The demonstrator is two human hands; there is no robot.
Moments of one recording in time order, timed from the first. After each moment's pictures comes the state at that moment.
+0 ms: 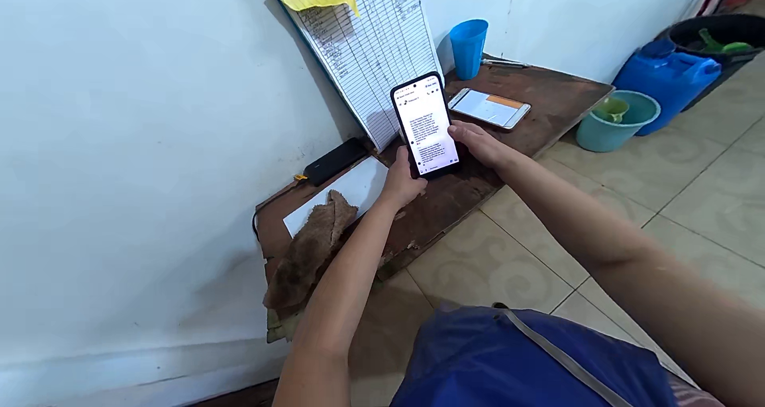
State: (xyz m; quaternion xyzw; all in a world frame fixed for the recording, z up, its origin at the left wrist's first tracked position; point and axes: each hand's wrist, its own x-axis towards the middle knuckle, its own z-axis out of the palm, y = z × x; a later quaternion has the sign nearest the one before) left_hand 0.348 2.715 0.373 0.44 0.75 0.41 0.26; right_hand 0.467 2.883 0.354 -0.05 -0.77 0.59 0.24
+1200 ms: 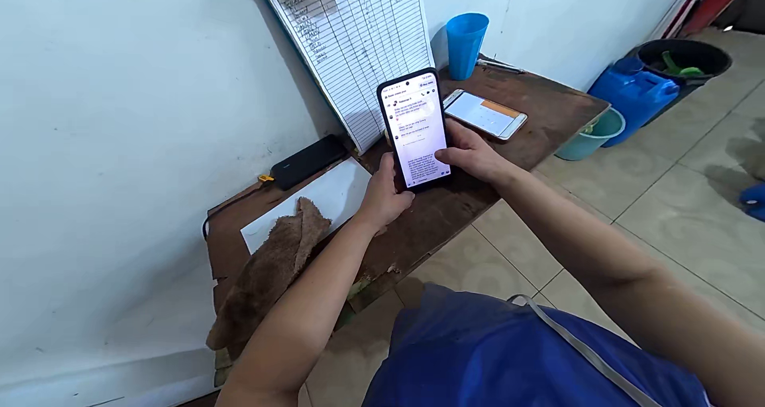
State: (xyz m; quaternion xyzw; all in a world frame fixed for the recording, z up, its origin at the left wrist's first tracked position) left_hand 0.350 2.704 0.373 0.48 0.73 0.42 0.23; right_hand 0.467 2.883 0.360 -0.04 -0.76 0.60 0.24
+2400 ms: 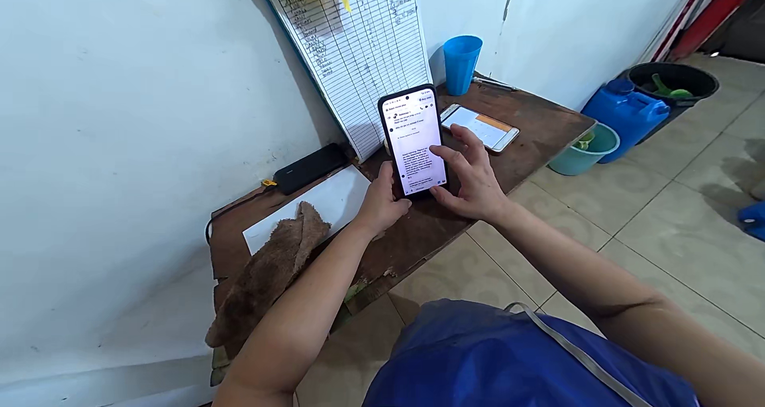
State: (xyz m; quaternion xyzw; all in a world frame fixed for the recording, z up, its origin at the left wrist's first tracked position) left_hand 0.349 2.703 0.374 0.49 0.72 0.43 0.24; right_hand 0.483 2.865 0.329 -0.03 -0.87 0.17 0.46
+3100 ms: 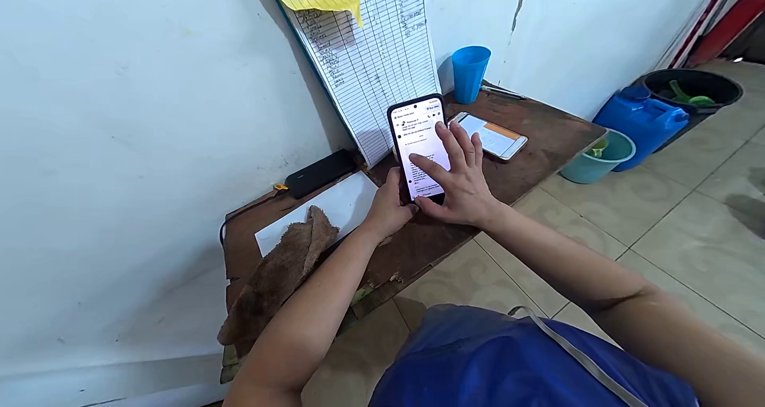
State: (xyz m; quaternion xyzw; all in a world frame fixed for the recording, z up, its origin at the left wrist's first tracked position) left_hand 0.347 2.706 0.375 0.47 0.74 0.41 0.24; right_hand 0.459 2.851 0.340 0.00 -0.88 0.05 0.48
